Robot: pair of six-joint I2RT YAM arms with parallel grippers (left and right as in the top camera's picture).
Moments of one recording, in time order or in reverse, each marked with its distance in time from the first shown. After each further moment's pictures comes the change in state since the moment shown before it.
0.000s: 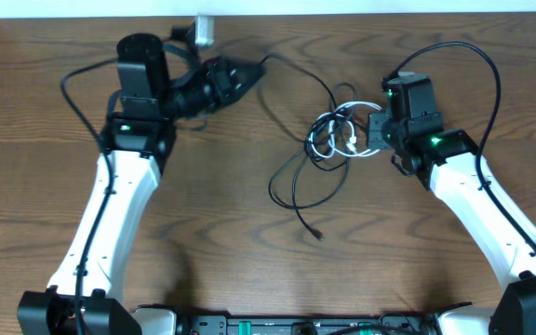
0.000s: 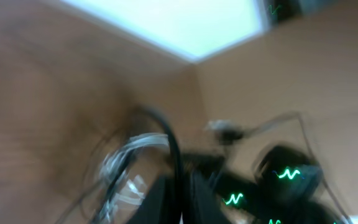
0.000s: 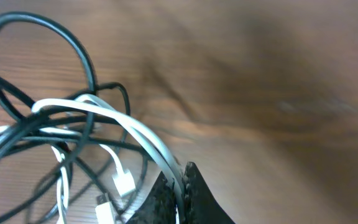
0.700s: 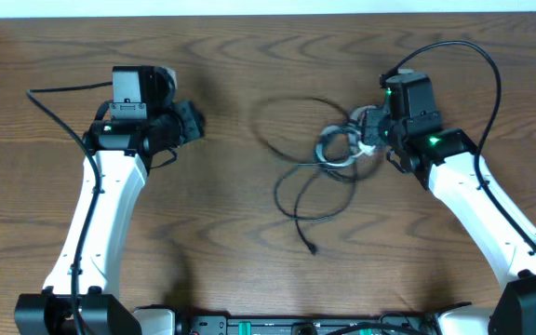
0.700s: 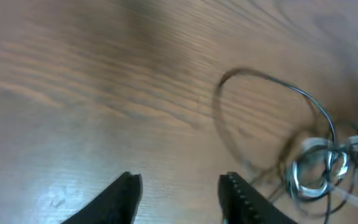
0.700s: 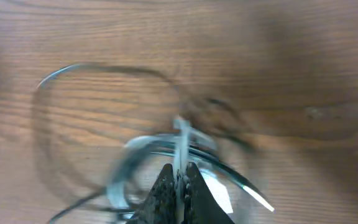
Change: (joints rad) left arm 0.059 0.001 -0.004 -0.492 -0.586 0.408; right arm 0.005 0.006 0.001 0.064 -0.103 0.049
